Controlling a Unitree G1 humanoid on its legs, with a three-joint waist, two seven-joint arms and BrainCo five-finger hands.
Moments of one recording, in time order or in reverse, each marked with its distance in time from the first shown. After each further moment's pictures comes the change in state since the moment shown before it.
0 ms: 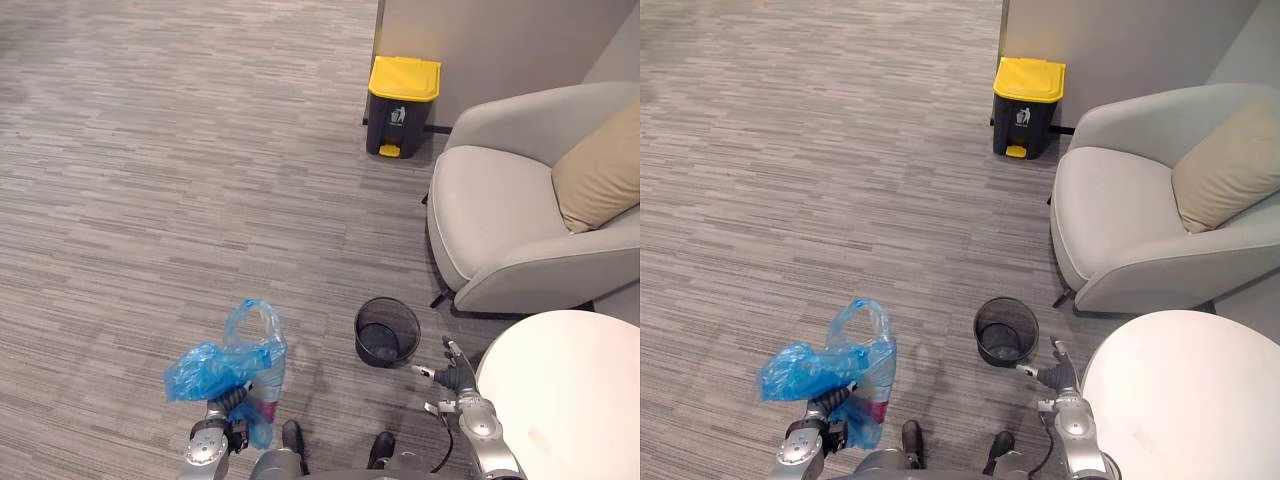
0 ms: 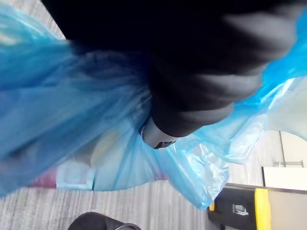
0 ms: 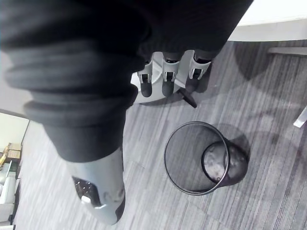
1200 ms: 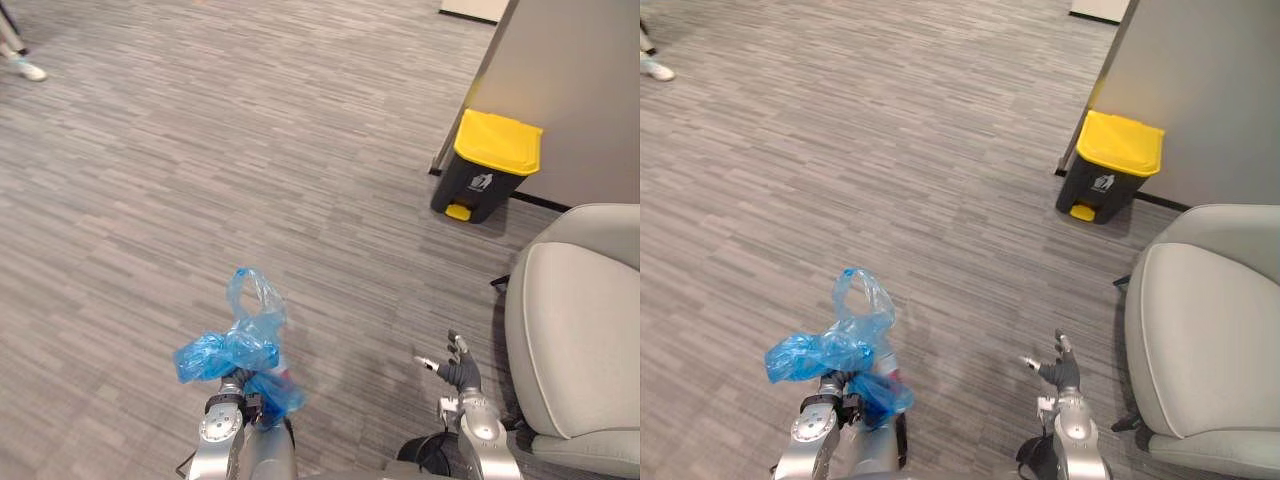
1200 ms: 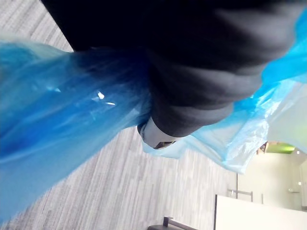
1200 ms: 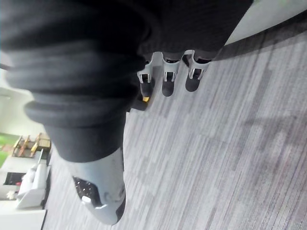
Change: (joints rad) left arm -0.050 -0.082 -0.005 -0.171 0.038 0.031 -0.019; right arm 0.120 0.066 -0.011 -0.210 0.078 0.034 -0.022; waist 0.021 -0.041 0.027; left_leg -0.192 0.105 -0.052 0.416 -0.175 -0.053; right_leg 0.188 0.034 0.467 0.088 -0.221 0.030
